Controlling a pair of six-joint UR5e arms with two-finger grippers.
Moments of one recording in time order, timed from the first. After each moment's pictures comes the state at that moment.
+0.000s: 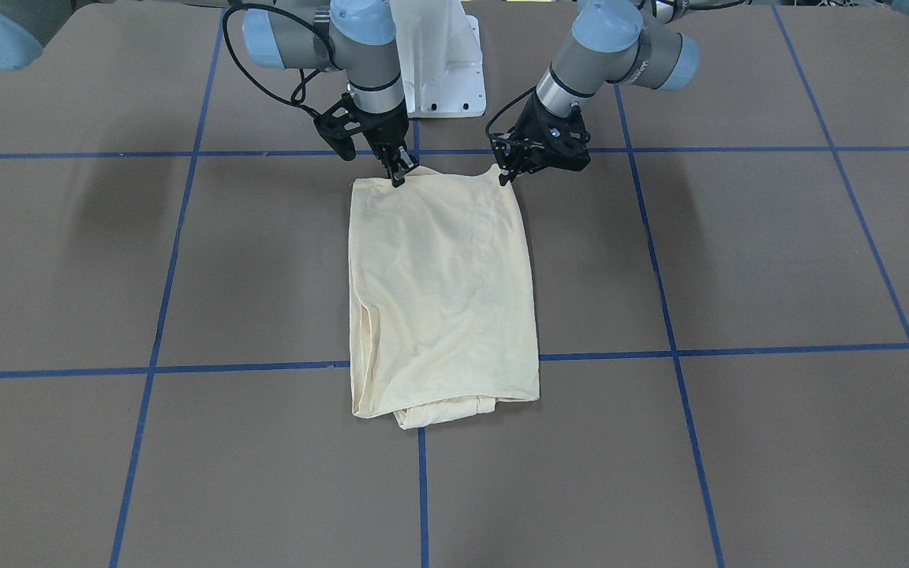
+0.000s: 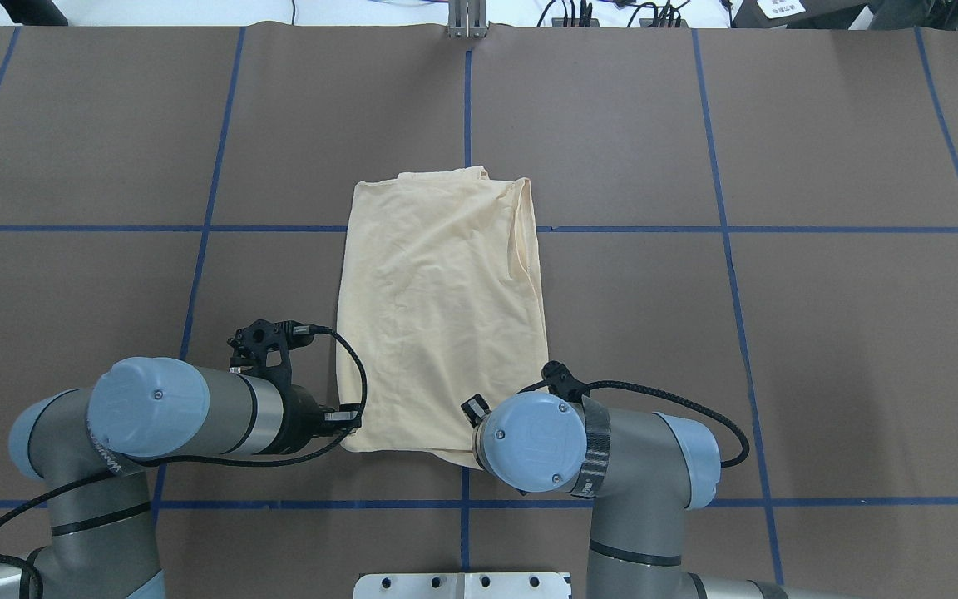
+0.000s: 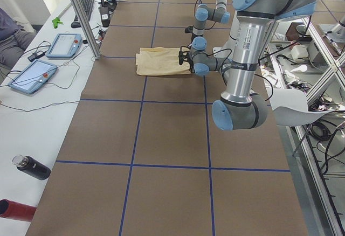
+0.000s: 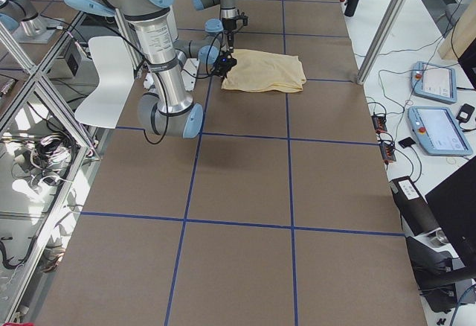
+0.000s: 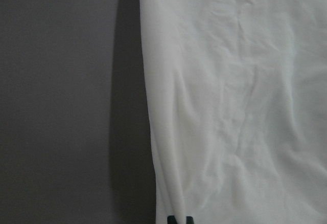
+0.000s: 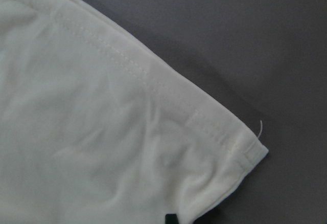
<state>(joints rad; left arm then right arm) -0.34 -1.84 -1.88 -2.13 -1.77 -1.47 0.22 -0.99 1.75 -1.47 1.63 2.39</state>
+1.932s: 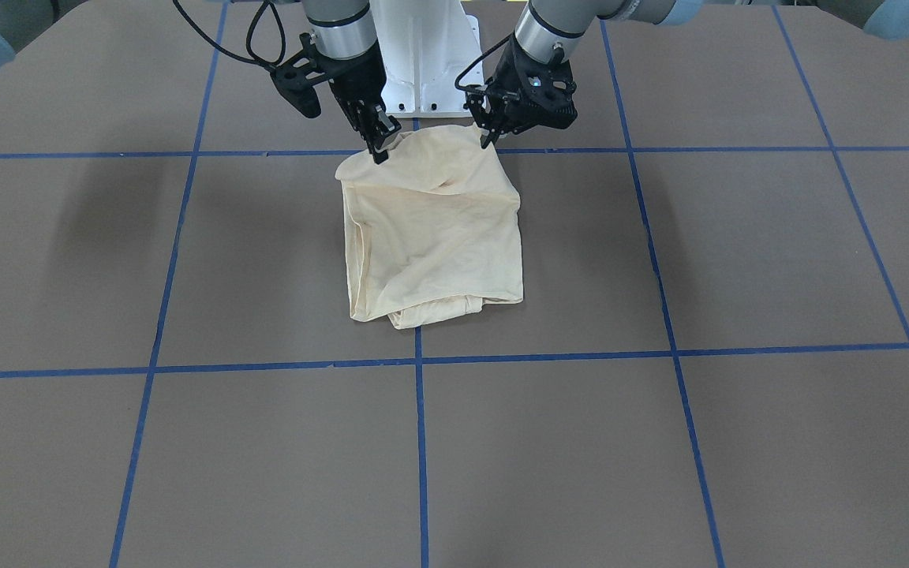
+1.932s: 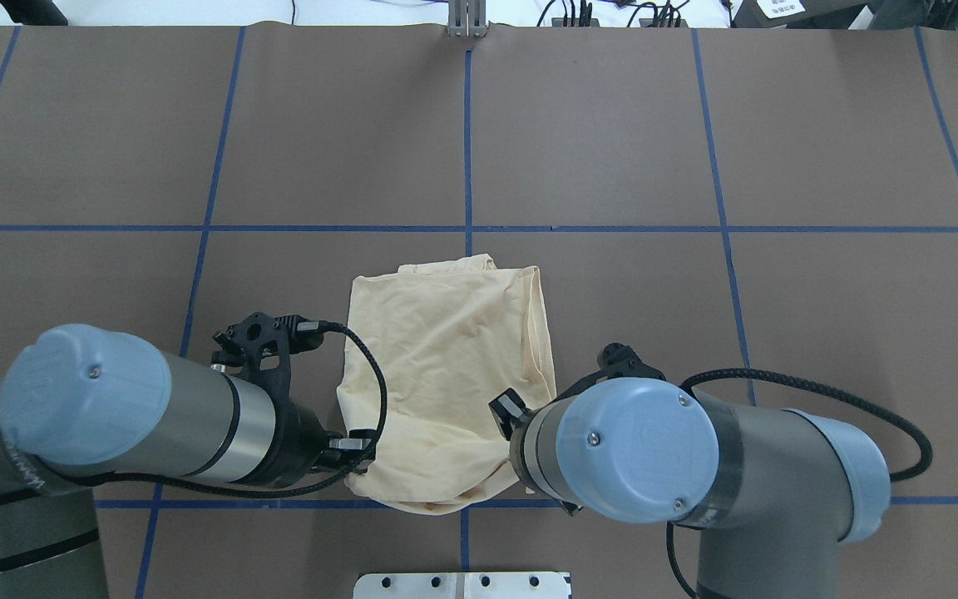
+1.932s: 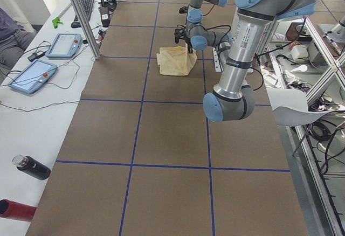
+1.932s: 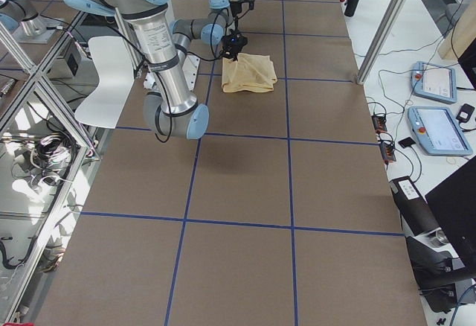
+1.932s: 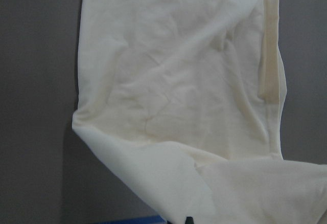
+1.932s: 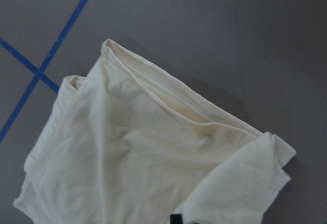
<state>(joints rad) -0.47 -2.01 -2.04 -1.71 -1.90 -1.34 0.36 -0.97 1.97 -1.65 1.64 2.26</state>
